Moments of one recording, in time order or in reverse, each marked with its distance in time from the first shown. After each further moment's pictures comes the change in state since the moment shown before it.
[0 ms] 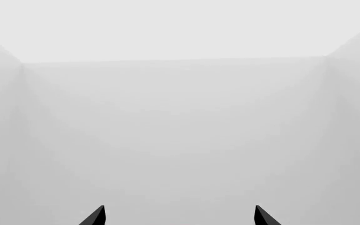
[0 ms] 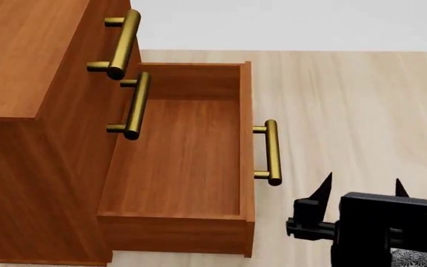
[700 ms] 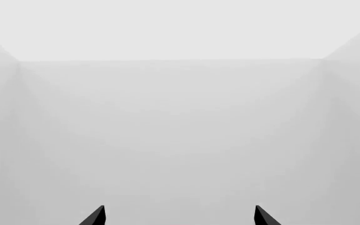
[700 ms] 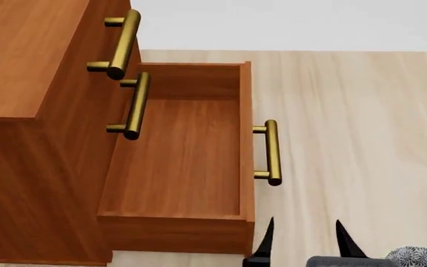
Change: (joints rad) left arm 0.013 0.022 -0.004 0.006 0.011 0.004 0.017; right arm -0.269 -0.042 -0.034 -0.202 0.093 -0.146 -0.107
